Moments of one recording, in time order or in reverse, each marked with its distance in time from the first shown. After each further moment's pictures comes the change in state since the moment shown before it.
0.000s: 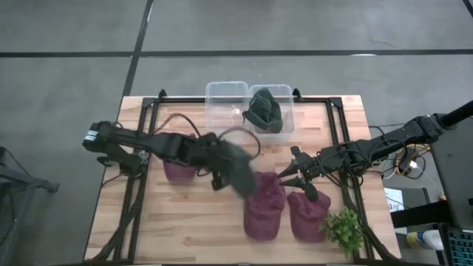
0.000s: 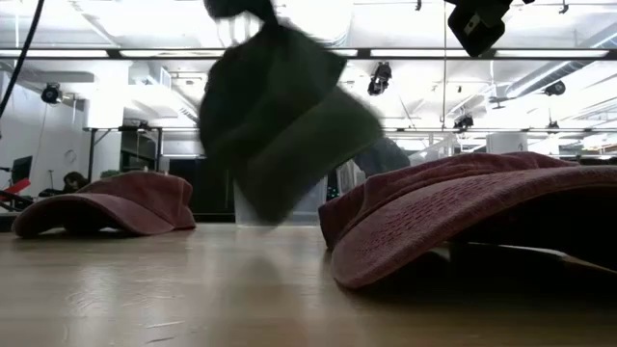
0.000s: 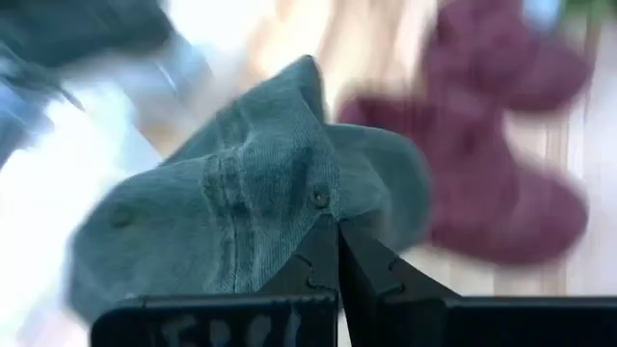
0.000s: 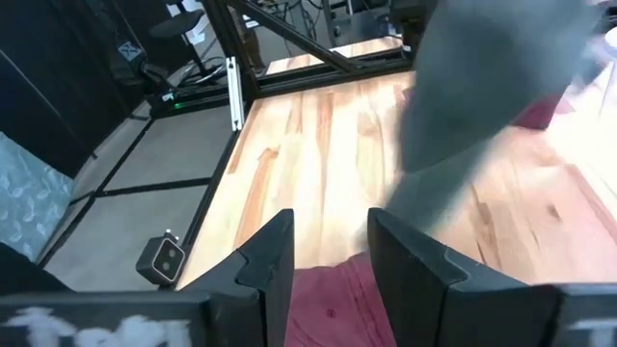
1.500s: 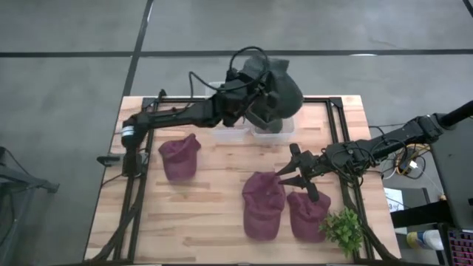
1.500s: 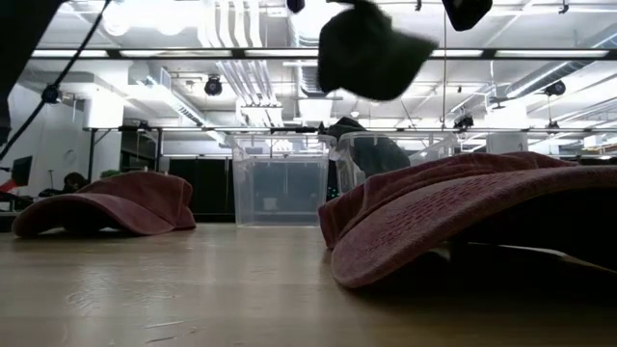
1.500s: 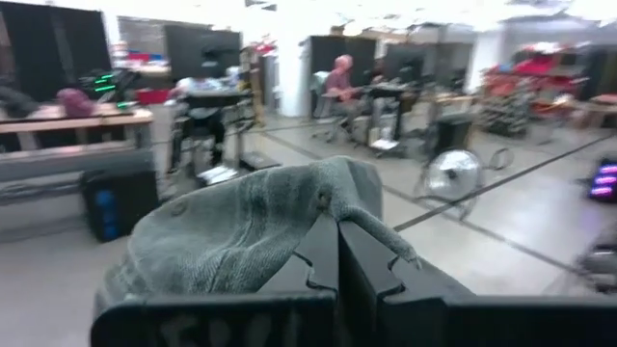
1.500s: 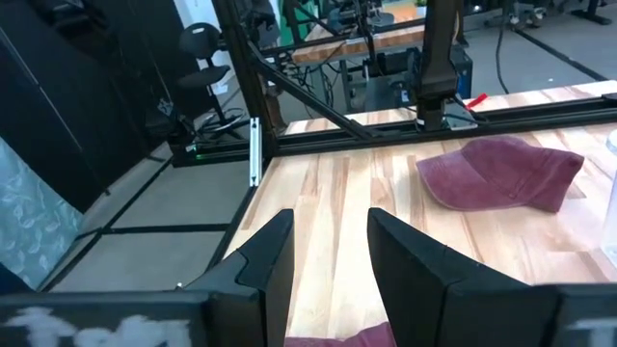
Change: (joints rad) left arm 0.351 0.355 0.373 0.931 -0.481 0.367; right arm 0.002 -0.002 0.000 0.166 -0.001 -0.075
